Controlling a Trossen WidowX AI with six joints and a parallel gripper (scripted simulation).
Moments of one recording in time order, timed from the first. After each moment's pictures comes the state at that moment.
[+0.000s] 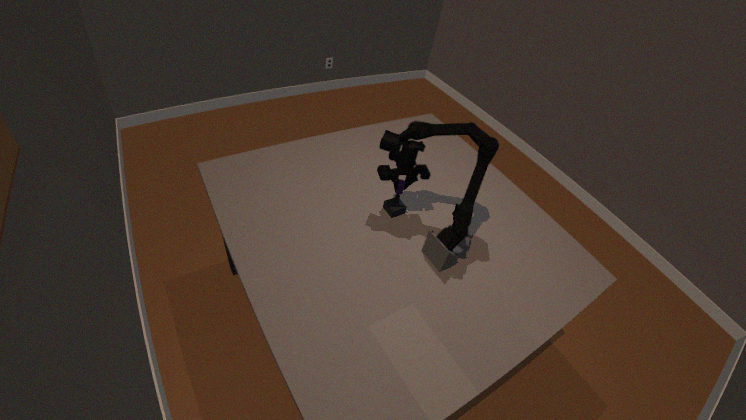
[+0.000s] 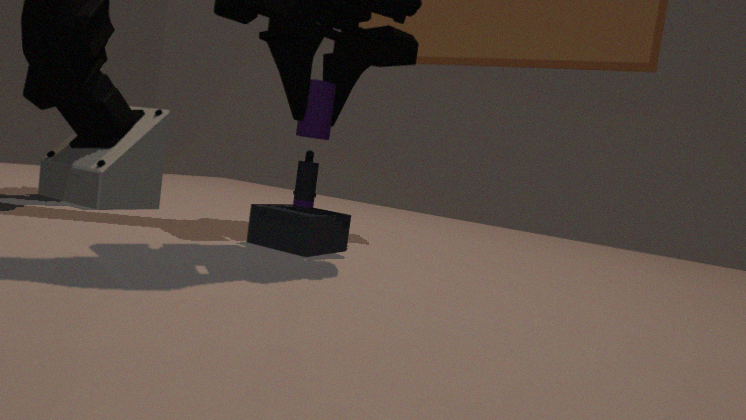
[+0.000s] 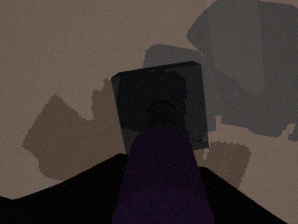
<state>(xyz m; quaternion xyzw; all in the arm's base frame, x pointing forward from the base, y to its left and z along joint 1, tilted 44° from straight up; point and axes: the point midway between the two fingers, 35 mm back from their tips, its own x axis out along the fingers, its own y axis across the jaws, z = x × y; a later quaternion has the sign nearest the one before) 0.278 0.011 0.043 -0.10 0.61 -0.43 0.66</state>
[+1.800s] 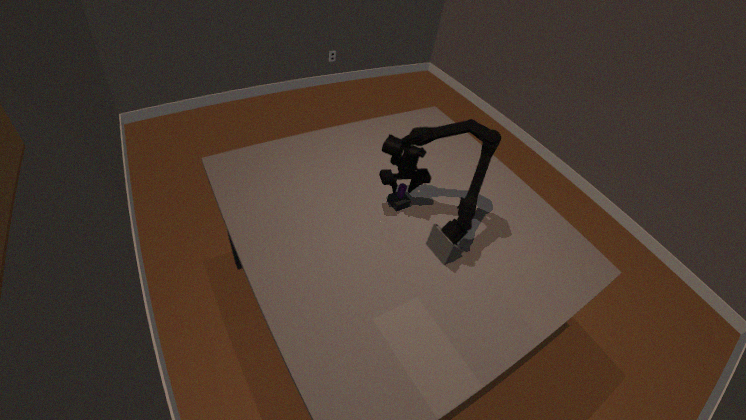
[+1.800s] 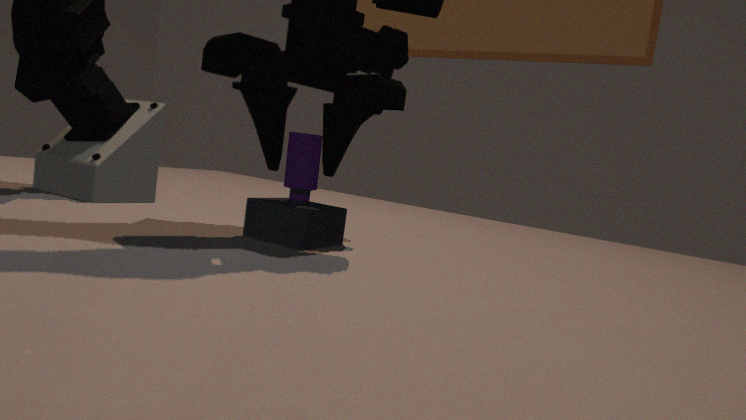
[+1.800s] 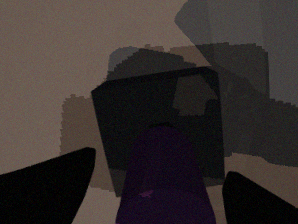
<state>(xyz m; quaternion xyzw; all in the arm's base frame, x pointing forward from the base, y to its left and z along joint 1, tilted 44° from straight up) 0.273 -0.024 0.007 -0.10 0.61 -0.43 0.66</state>
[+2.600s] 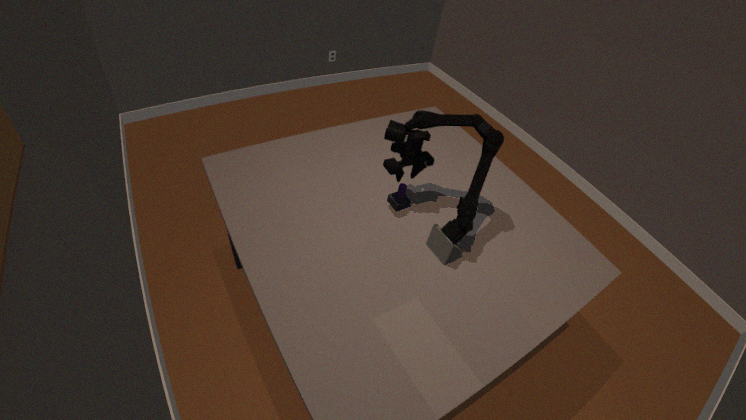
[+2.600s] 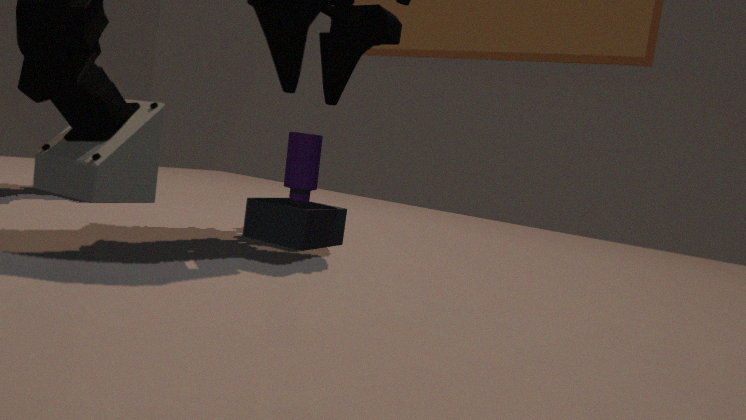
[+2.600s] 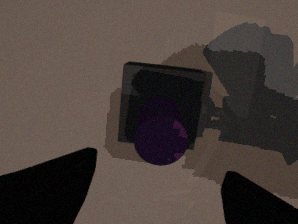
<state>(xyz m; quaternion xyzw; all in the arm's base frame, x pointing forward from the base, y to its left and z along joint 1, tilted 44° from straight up) 0.279 0.022 0.055 -0.18 0.66 -0.34 0.65</state>
